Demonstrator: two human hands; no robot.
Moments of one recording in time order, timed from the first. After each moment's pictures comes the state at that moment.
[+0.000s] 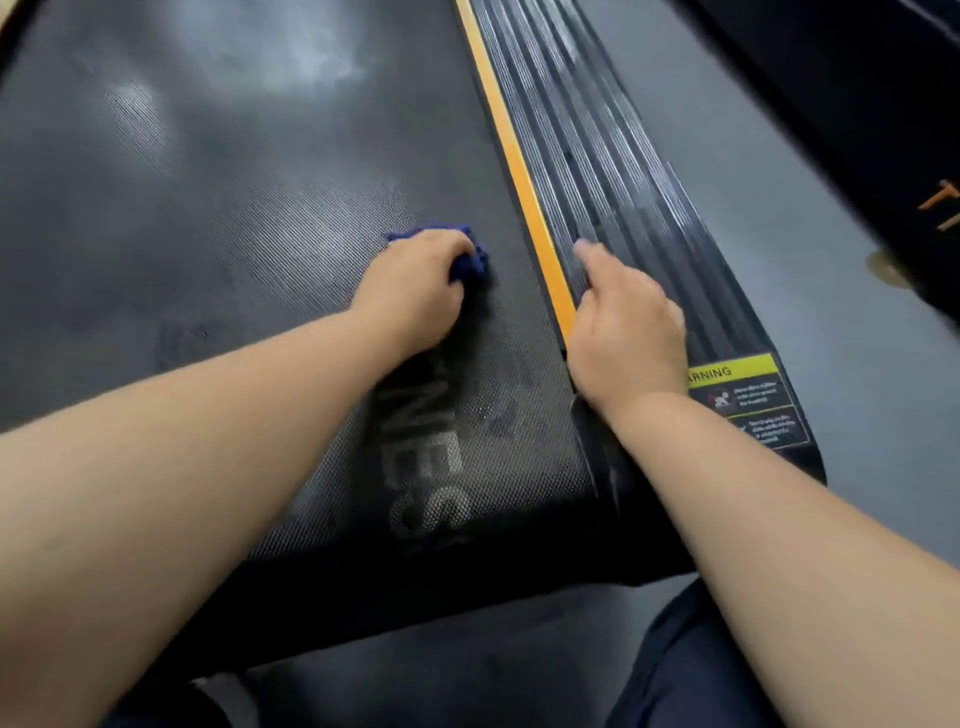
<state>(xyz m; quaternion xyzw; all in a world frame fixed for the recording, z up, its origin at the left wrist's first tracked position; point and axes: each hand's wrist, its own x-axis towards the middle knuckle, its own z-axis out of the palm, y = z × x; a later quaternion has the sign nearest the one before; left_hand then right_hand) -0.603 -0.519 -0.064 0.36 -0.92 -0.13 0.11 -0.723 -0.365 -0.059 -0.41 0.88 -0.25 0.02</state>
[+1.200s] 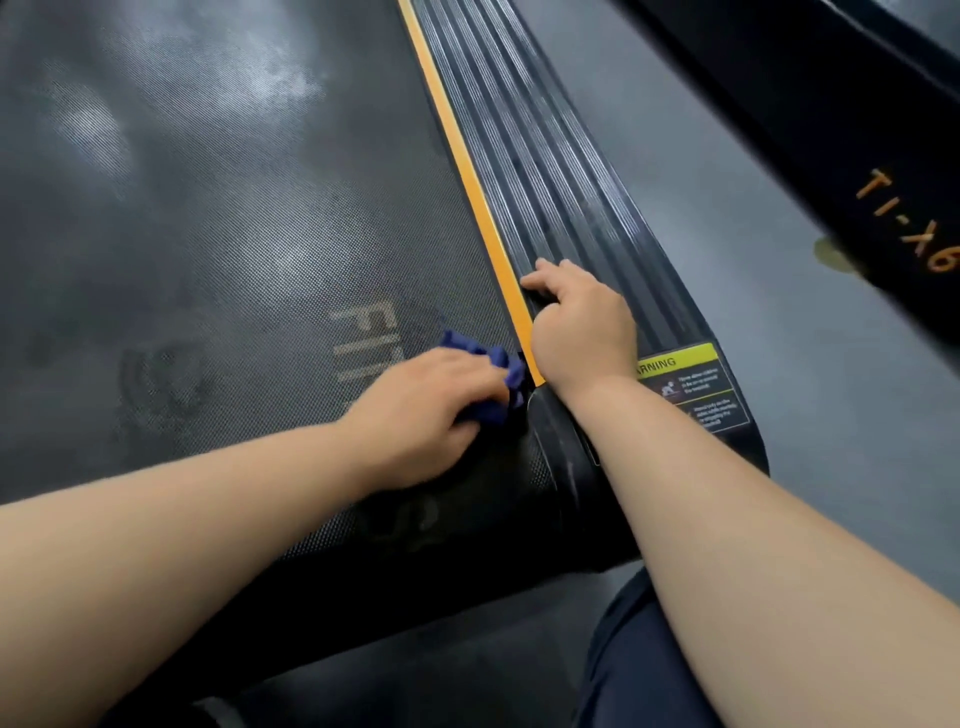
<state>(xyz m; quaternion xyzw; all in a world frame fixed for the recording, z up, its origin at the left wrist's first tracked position) -0.568 -0.439 -0.057 0.05 -0.98 -0.20 0.06 -0.727 -0.365 -0.051 -0.36 0.86 -0.34 0.10</state>
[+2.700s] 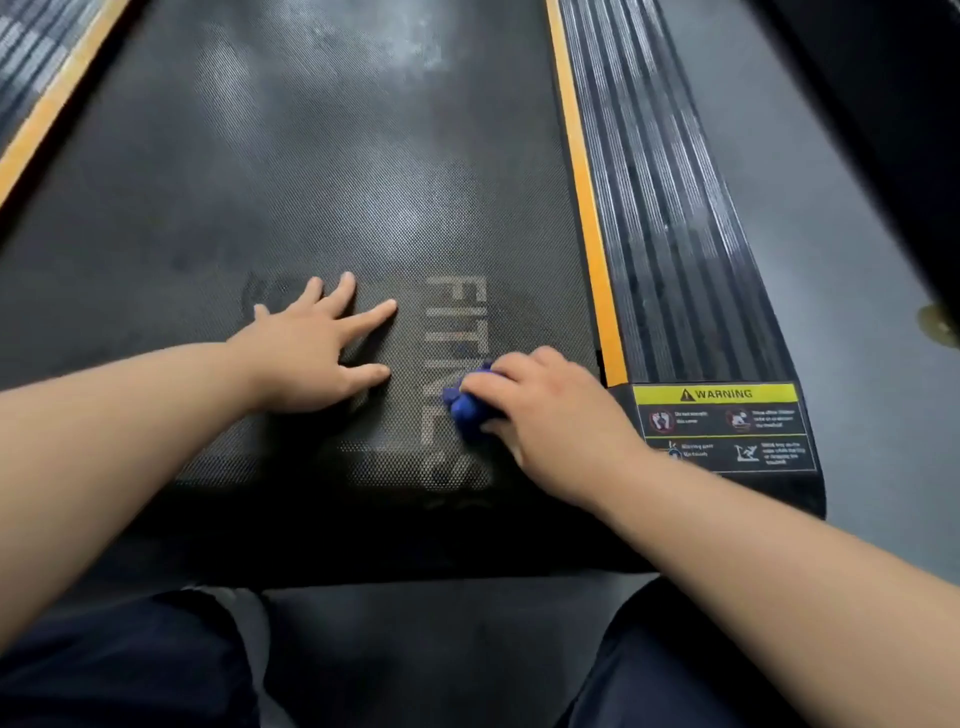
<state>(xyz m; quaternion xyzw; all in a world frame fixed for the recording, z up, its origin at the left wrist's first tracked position) -0.453 -0.505 -0.046 0.43 -0.88 -0.10 -0.19 -0.655 -0.343 -0.050 -0.75 0.65 -0.08 0.06</state>
